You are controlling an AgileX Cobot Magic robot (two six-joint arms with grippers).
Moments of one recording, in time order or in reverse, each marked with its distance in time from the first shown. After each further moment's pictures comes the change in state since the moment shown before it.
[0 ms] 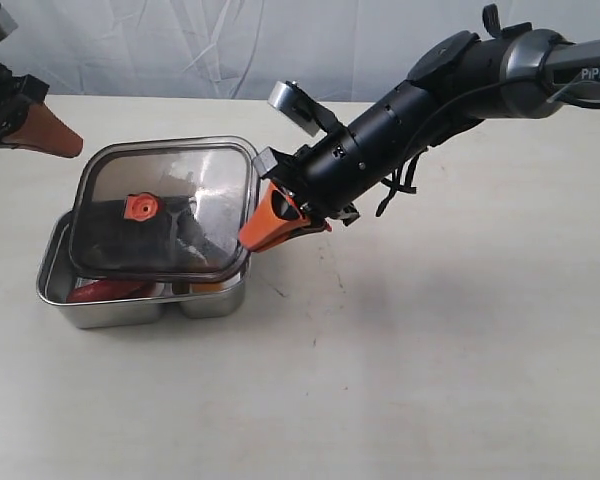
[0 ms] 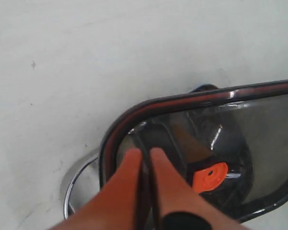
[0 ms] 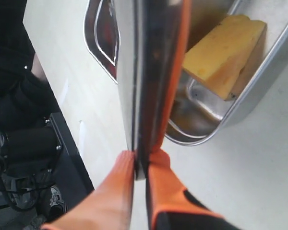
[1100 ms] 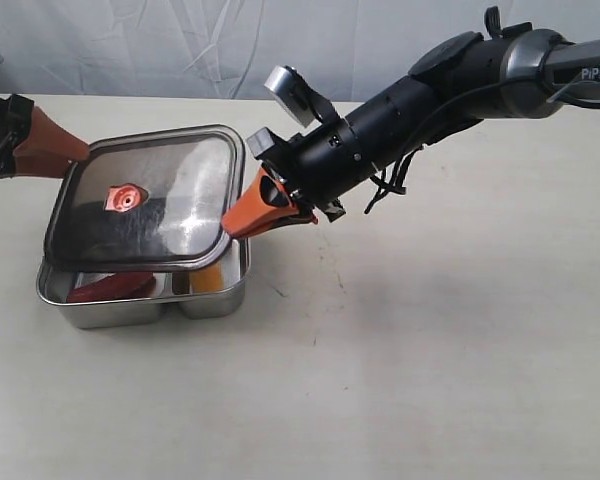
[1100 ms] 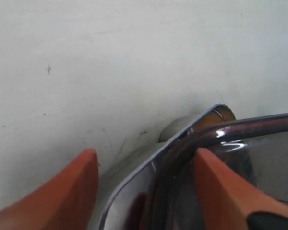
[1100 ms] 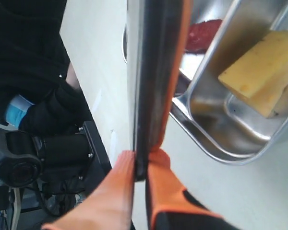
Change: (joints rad) left arm 0.084 0.155 0.002 -0.177 0.024 0.131; right arm 0.000 0.000 0.000 0.117 0.039 -0.043
